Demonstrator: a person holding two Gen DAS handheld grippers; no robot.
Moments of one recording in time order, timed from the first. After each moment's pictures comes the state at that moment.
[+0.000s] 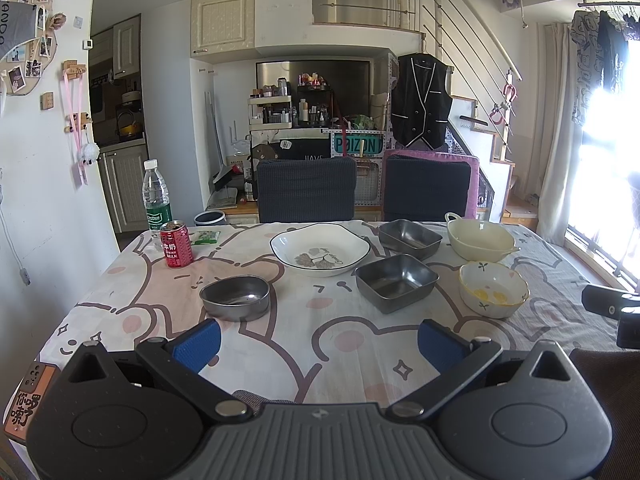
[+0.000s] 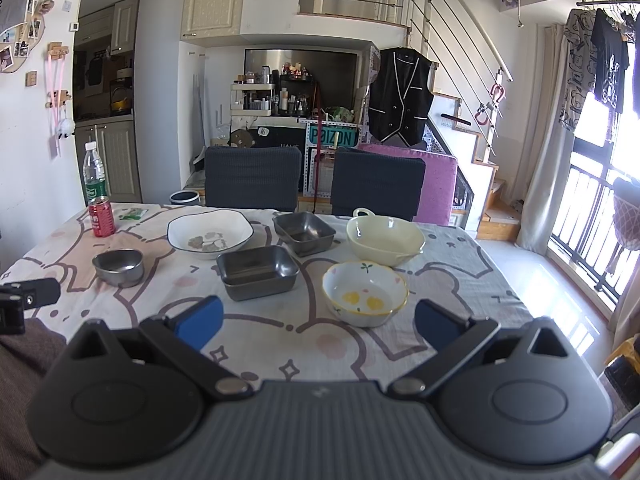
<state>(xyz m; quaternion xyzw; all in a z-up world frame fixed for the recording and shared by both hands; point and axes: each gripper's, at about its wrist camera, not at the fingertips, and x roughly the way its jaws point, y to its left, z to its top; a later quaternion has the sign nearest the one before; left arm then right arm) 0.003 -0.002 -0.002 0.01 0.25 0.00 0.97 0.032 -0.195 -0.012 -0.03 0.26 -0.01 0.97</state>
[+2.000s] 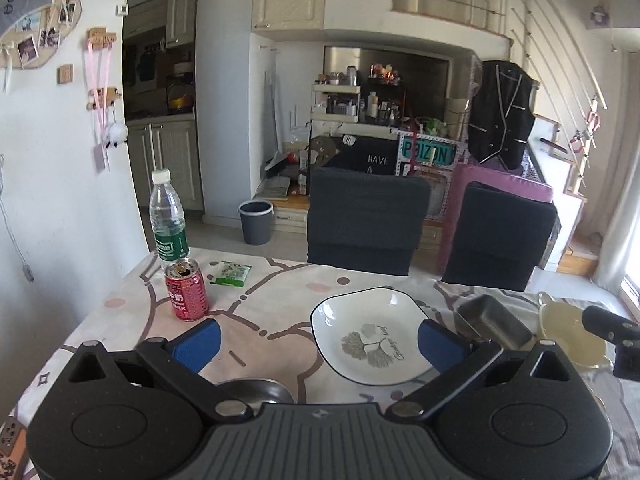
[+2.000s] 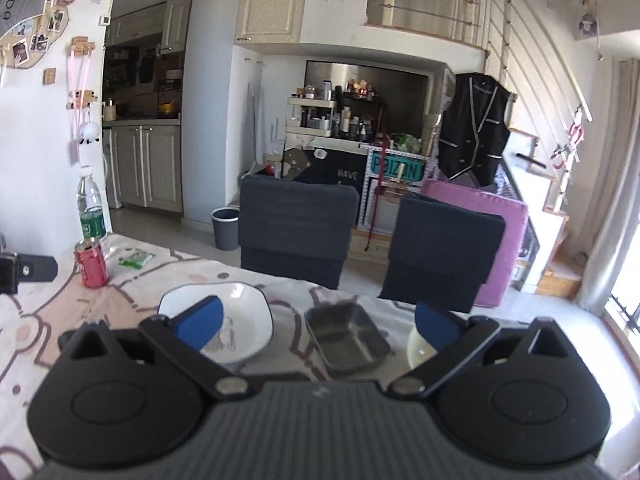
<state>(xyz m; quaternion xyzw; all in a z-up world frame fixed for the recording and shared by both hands) 0.237 0.036 0.026 -0.05 0.28 0.09 0.95 0.252 -0.202 -0.003 -0.06 0.23 0.09 0.97</state>
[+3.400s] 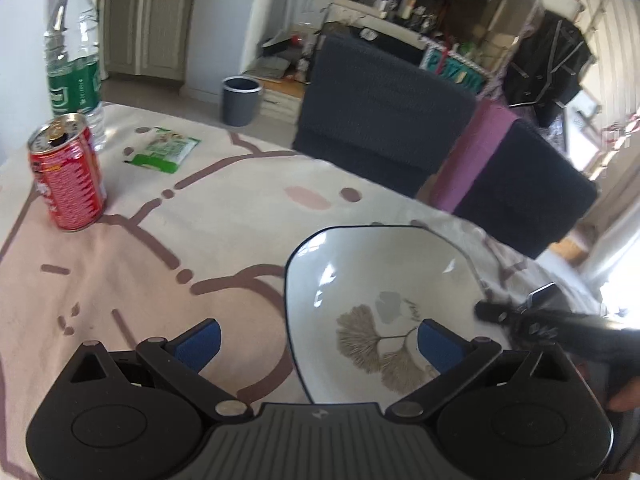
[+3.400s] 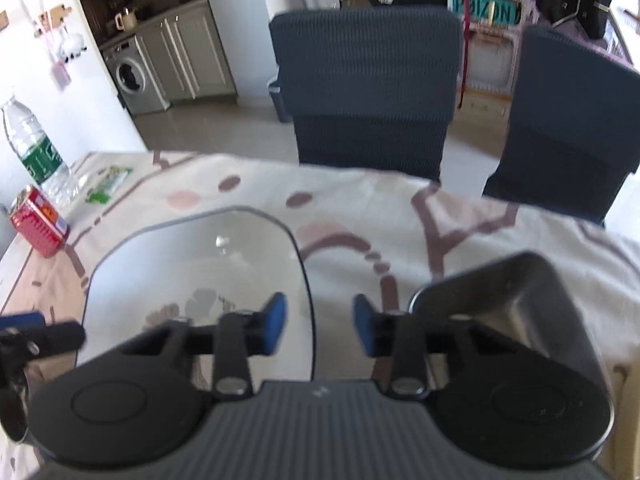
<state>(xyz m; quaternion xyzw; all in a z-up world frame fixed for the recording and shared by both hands) 0.421 0.087 -0.118 -0.18 0.41 0.05 0.89 0.490 -0.161 -0.115 -0.01 0.46 0.19 0.86</state>
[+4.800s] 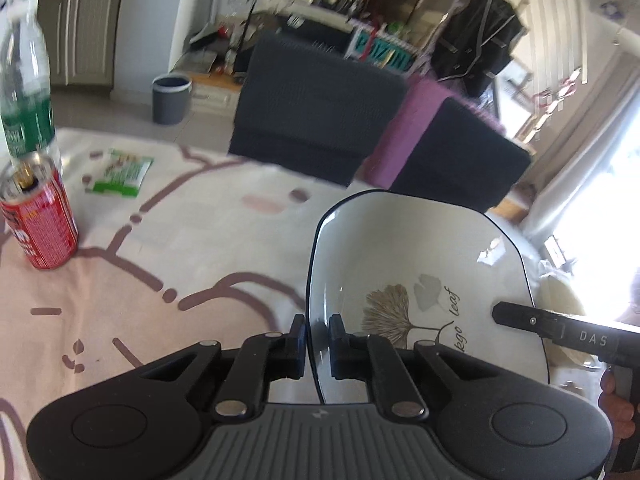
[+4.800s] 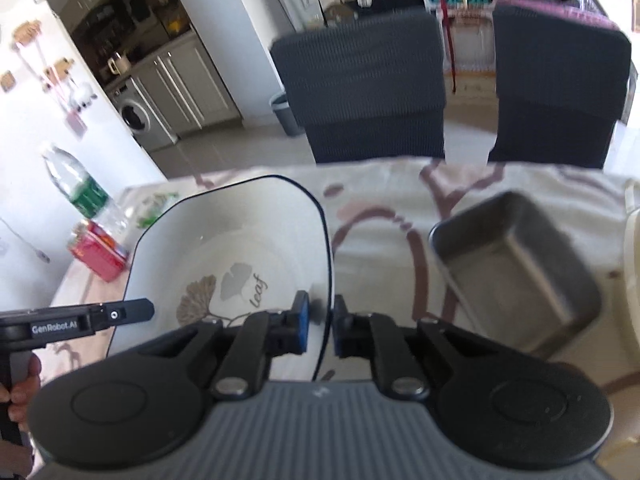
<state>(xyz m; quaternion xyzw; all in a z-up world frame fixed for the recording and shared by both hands) 0.400 0.110 -0.075 -0.15 0.42 -0.06 0.89 0.416 -0.169 -0.065 0.08 0.45 0.19 0.87</state>
